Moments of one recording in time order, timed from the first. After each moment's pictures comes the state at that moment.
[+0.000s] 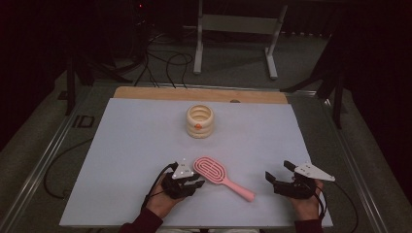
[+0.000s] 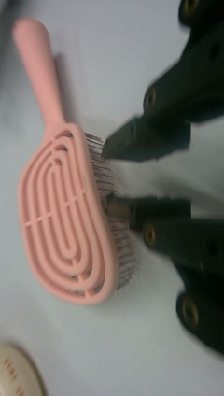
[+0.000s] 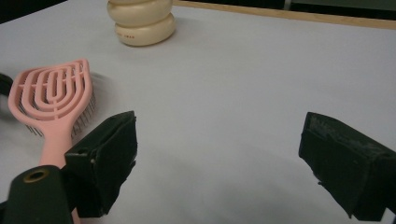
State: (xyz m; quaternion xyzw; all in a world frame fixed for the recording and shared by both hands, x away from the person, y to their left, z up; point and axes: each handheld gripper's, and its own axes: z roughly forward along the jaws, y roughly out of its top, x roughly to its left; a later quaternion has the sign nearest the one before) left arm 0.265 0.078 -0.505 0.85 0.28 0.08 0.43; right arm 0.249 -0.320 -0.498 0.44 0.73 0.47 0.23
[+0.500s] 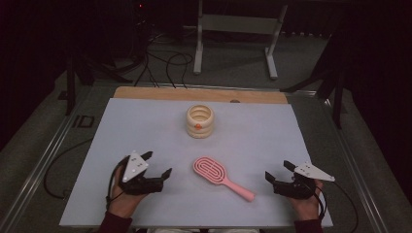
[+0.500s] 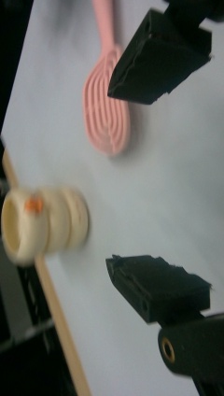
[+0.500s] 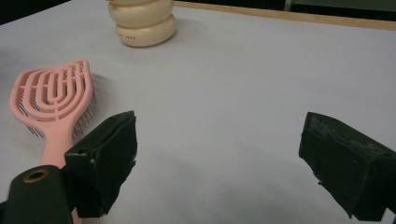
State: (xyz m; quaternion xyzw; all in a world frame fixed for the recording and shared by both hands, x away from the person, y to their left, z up) left arm 0.242 0.179 -0.454 0.76 0.37 0.26 0.46; right arm 0.249 -0.319 -0.497 0.44 0.73 0.47 0.23
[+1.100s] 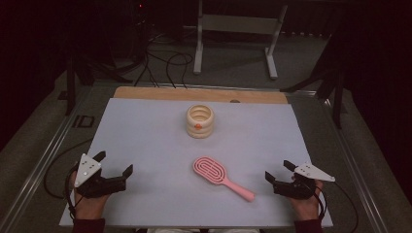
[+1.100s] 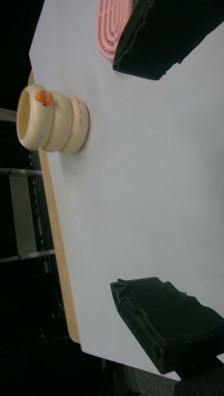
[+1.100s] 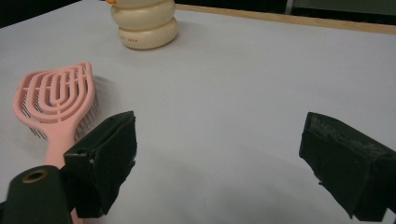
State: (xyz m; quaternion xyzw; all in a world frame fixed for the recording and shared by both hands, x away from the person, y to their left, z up) left arm 0.230 0.261 -0.464 0.70 0.46 0.31 0.46; right arm 0.249 -0.319 -0.497 0.44 0.73 0.48 0.23
